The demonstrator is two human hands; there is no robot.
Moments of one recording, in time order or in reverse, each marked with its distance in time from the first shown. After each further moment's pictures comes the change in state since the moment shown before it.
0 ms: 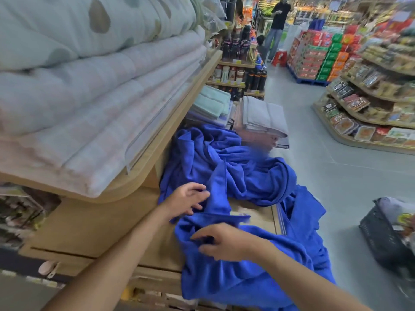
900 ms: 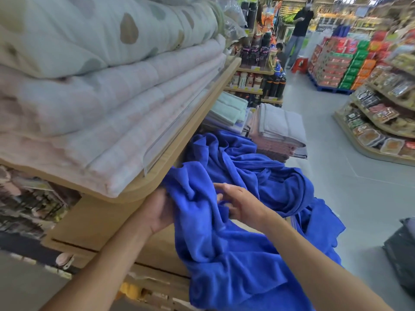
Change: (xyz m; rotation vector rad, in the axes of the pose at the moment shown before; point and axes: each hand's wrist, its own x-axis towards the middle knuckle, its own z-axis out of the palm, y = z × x) left_hand -0.056 0.024 -0.038 -0.757 0.231 -0.085; right_hand 0.036 0.009 -0.070 1.109 0.093 0.078
